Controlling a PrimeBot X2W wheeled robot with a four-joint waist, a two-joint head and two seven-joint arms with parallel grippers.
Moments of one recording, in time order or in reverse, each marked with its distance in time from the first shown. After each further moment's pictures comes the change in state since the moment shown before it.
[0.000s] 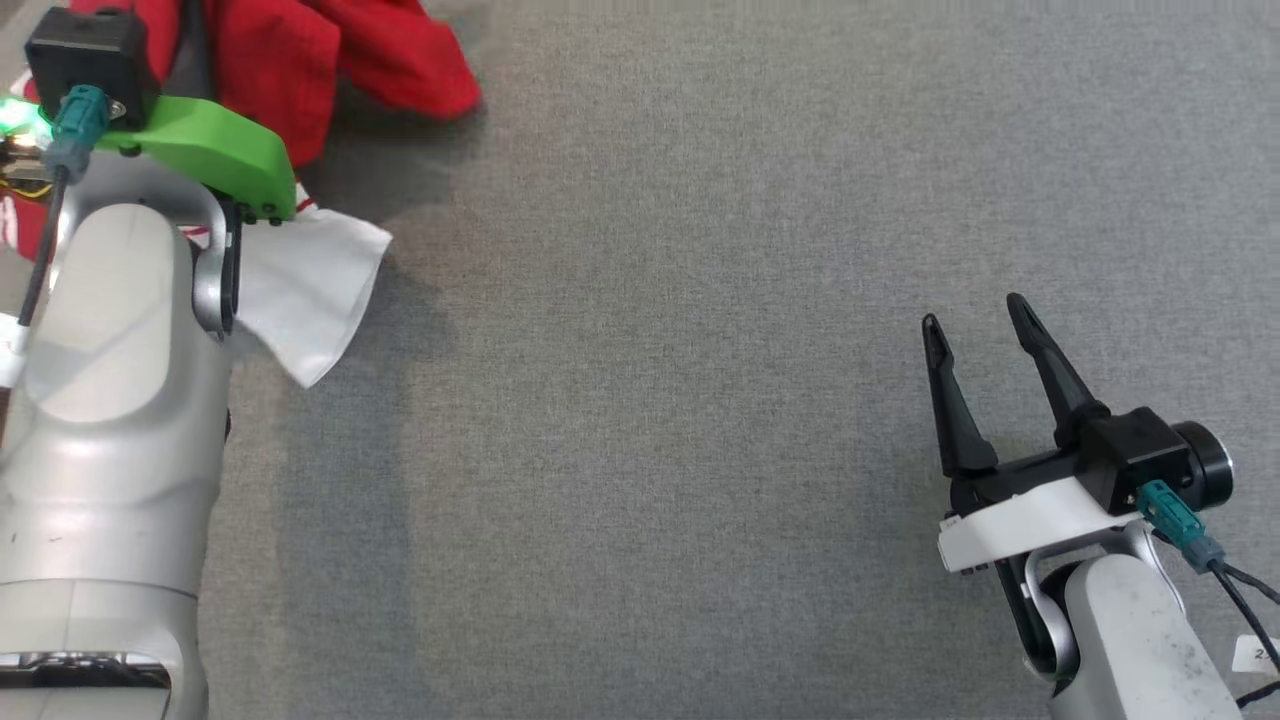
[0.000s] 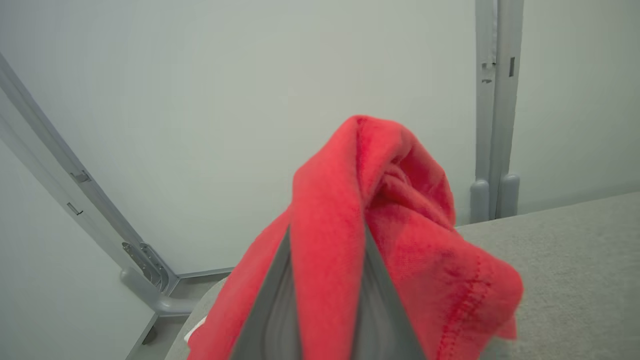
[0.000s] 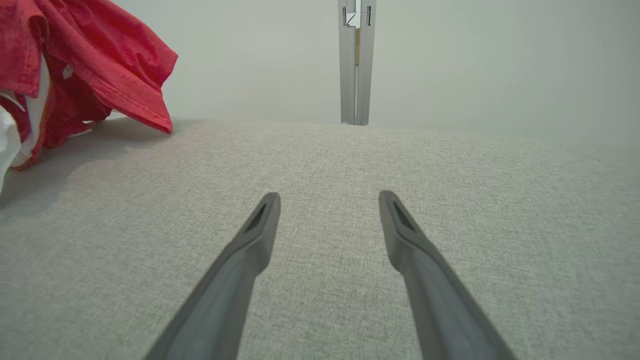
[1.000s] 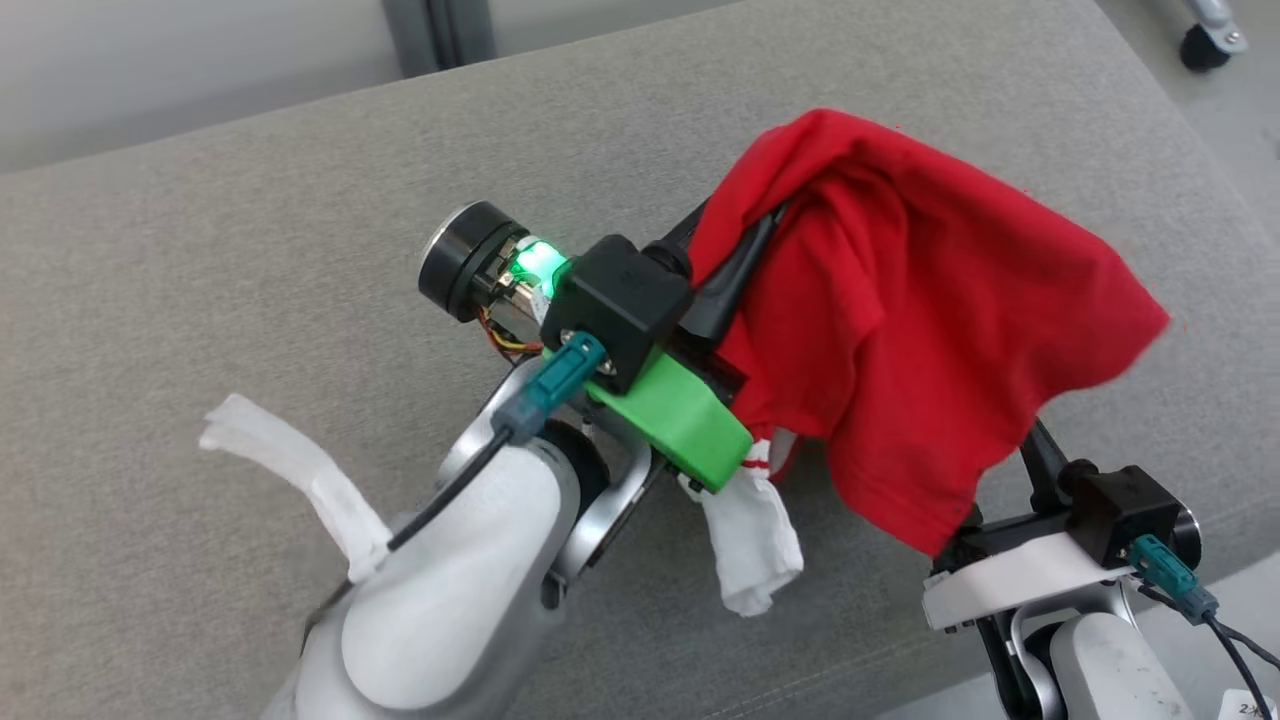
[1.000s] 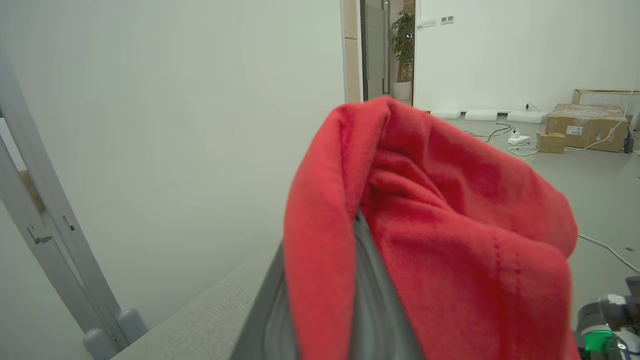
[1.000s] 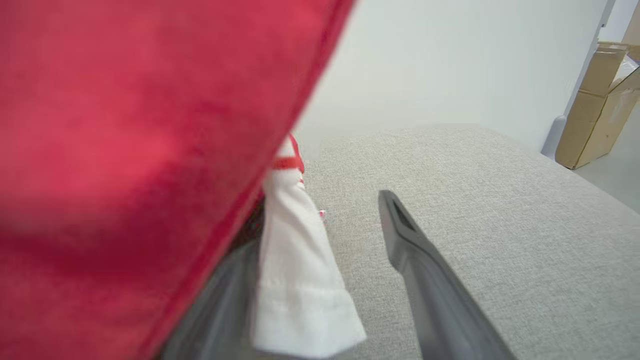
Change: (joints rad) left arm 0.355 -0.159 -0.456 -0.874 -0.136 -0.027 0.390; right arm 0.102 0.036 0.015 -0.007 0.086 0.000 0.000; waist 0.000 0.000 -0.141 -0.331
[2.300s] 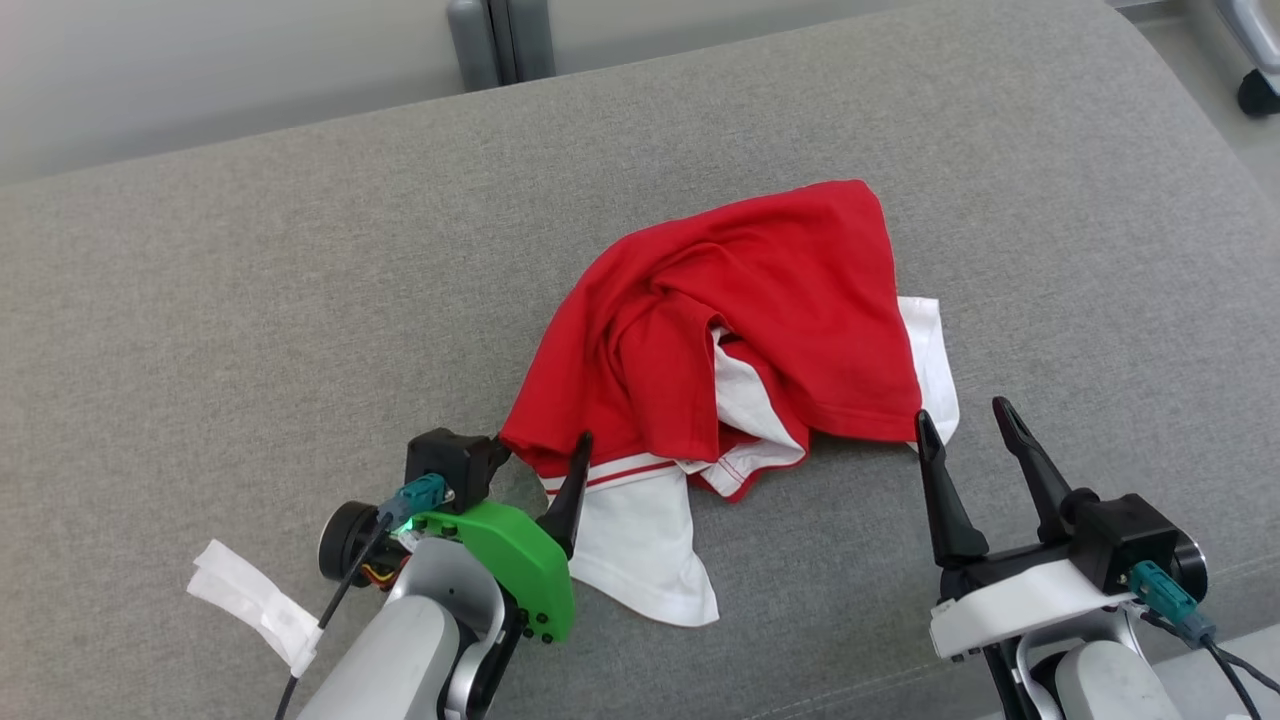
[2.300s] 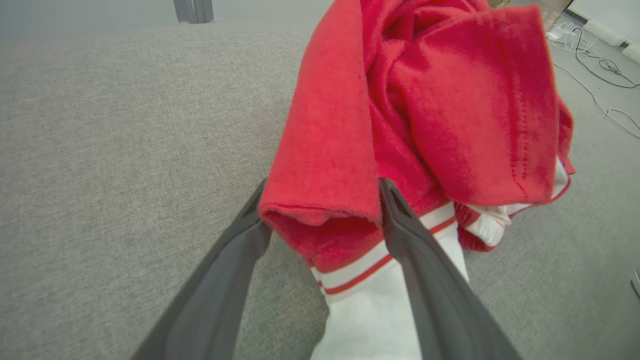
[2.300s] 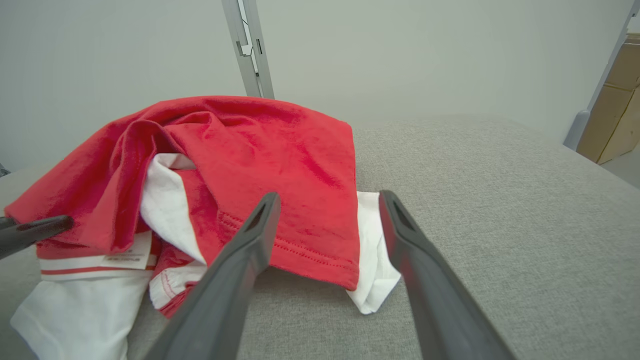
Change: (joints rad) left arm 0.287 0.098 0.092 0.430 -0.235 0.051 -0.100; right arm 0.052 0.002 -0.016 0.008 -0.012 0.000 0.000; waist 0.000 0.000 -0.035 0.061
